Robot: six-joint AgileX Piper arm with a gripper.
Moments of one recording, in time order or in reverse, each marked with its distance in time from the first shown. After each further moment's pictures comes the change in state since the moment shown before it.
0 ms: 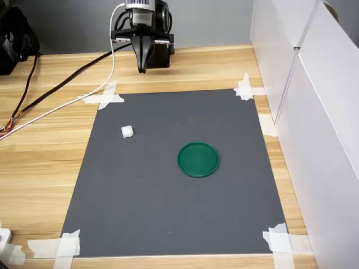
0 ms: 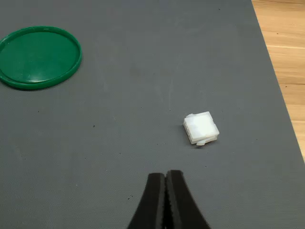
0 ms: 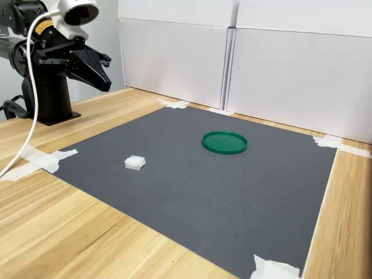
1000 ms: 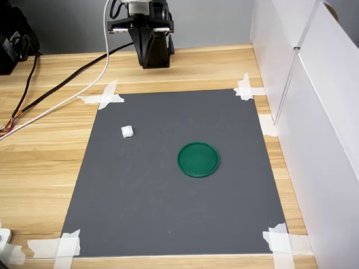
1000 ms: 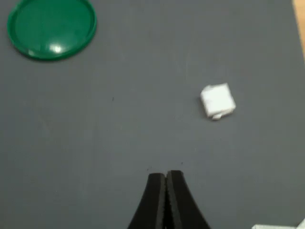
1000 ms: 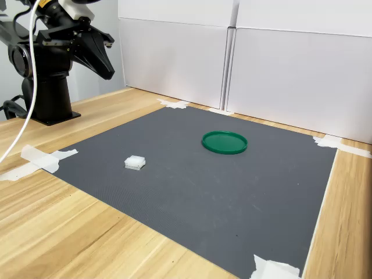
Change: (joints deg) arm 0.0 21.3 -16.9 2.0 12.5 0.0
